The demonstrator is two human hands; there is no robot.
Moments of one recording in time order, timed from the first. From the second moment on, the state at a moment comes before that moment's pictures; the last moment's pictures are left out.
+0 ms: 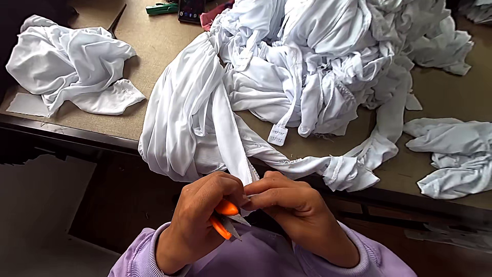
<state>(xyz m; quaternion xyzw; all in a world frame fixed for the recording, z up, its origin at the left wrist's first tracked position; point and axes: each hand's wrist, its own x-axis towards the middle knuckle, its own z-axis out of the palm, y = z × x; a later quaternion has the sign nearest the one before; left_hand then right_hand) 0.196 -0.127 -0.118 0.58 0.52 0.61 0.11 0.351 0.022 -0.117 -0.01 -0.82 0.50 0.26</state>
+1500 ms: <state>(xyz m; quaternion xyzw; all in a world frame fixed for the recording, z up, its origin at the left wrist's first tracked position) 0.222 -0.131 -0.152 0.63 0.58 0.52 0.06 0.365 -0.026 -0.161 -0.18 -0.56 0.72 0.37</state>
